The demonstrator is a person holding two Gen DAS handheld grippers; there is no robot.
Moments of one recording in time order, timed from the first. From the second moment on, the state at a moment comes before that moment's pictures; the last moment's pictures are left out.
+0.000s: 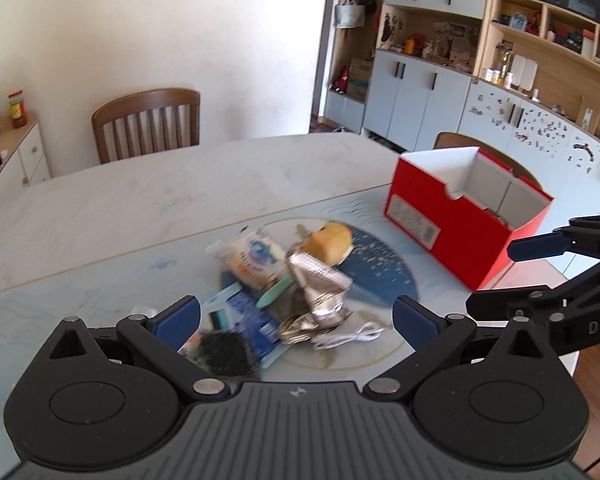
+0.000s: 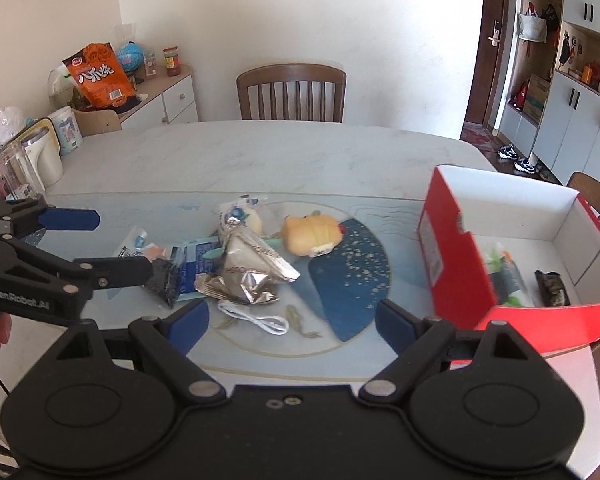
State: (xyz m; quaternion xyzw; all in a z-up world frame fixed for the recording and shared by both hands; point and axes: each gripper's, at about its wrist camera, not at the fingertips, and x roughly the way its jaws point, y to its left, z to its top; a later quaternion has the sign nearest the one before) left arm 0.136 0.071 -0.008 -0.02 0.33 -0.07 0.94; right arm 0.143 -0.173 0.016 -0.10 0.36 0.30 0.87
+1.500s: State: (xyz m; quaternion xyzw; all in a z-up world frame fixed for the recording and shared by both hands) left arm 0.197 0.118 -0.085 -0.06 0.40 -0.04 0.91; right arm 0.172 -0.086 -0.104 -0.10 0.41 0.22 0.88
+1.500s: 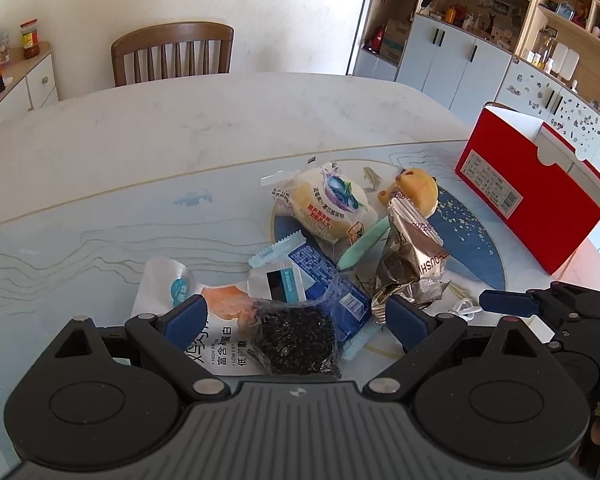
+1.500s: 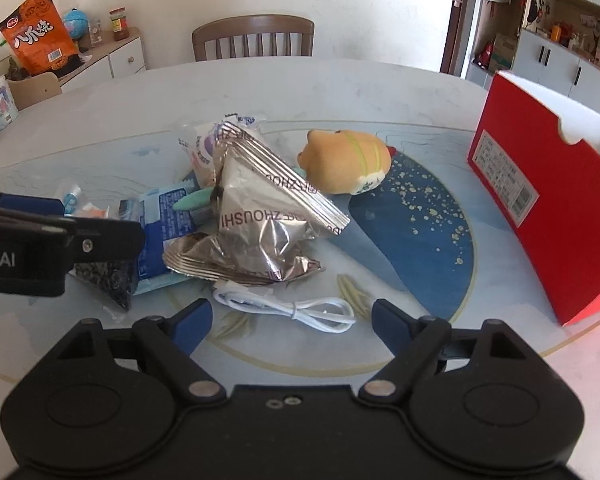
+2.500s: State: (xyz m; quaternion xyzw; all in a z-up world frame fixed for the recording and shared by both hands) left arm 0.193 0.100 -0.094 -0.03 0.38 -0.03 0.92; right arm 0.176 -0.103 -0.104 -0.10 0.40 0.25 0.88
